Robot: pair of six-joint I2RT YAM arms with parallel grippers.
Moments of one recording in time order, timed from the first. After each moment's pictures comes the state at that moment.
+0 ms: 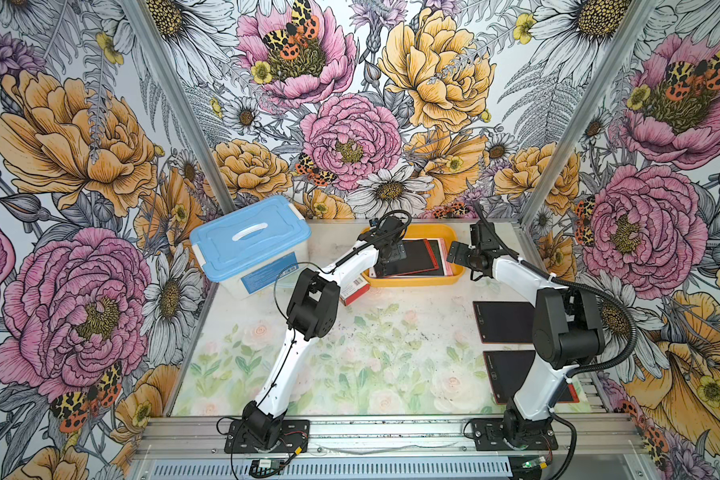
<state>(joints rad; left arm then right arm) -0.60 2.47 2.19 -0.75 -0.25 -0.78 0.11 1.82 1.28 -0.31 0.07 0.38</state>
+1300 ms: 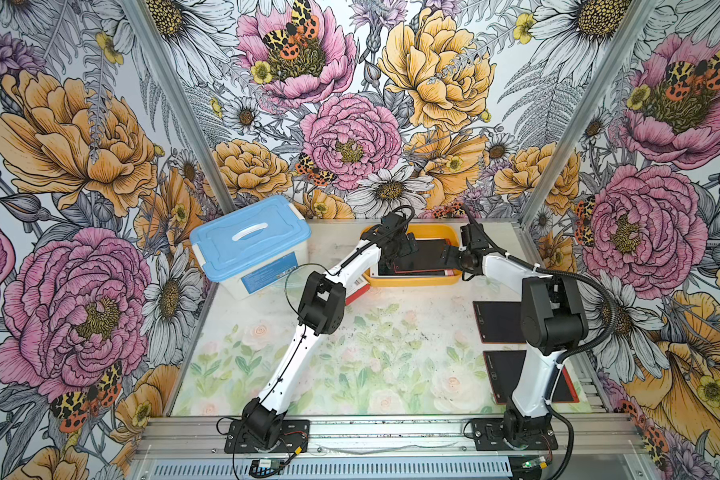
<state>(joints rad) -0.58 2.65 2.47 -0.67 0.11 -0.80 0.13 1.96 1.35 -0.30 0.00 0.39</state>
